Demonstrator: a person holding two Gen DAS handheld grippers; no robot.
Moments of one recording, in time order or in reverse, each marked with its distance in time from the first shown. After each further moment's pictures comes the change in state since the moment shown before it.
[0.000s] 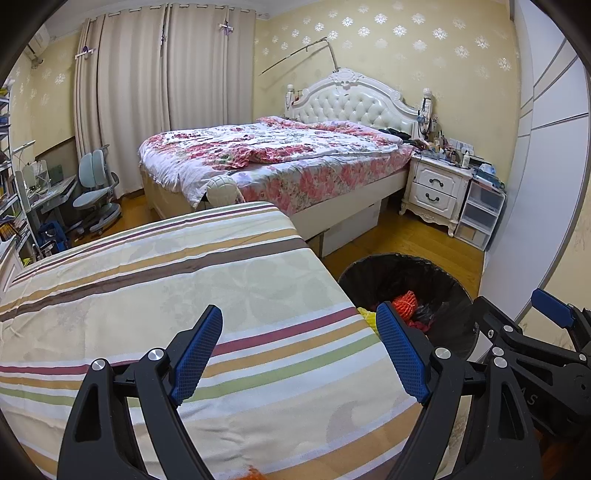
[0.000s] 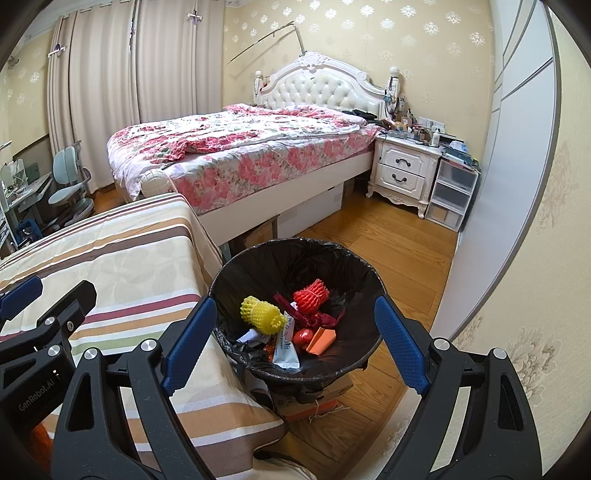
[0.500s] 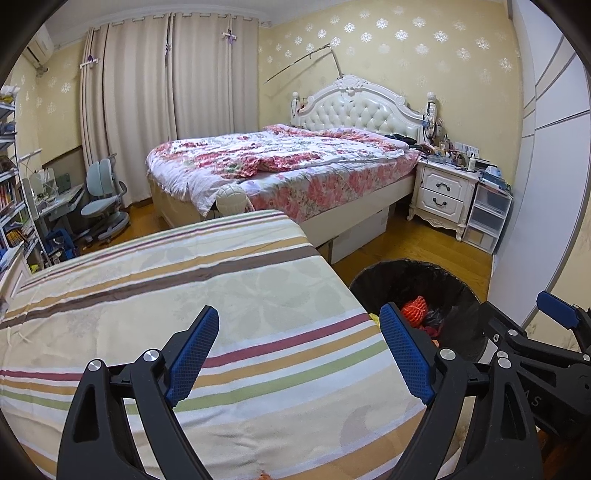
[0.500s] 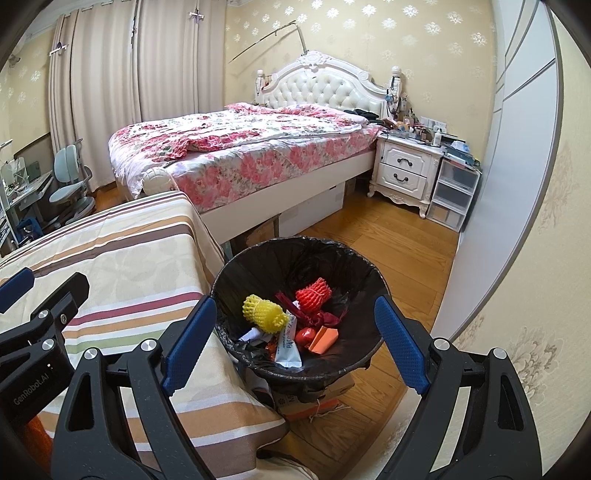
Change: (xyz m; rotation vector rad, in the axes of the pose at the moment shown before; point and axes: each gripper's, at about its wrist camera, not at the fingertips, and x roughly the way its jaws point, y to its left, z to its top) left arm 0.000 0.009 -0.002 0.009 -0.022 0.028; right arm 0.000 0.001 -0.001 -0.004 0.003 0.002
